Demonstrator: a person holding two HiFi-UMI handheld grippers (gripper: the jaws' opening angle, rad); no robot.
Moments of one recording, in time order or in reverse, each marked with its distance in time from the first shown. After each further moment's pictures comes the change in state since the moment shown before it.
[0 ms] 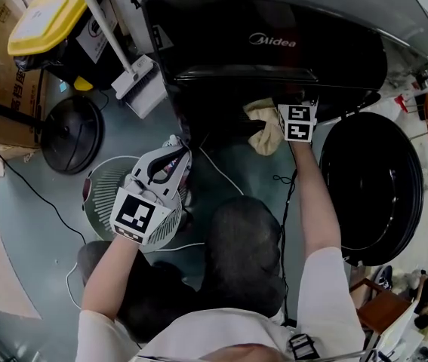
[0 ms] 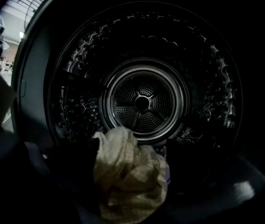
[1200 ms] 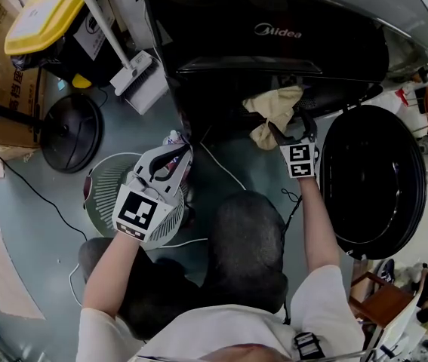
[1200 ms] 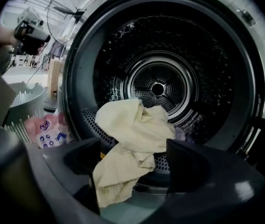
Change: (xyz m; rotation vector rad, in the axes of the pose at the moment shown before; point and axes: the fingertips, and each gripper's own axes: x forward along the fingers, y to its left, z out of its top) left arm 0.000 -0.003 -0.012 0.016 0.018 -0.023; right arm -0.087 0.051 -0.087 -0.090 0.093 0.140
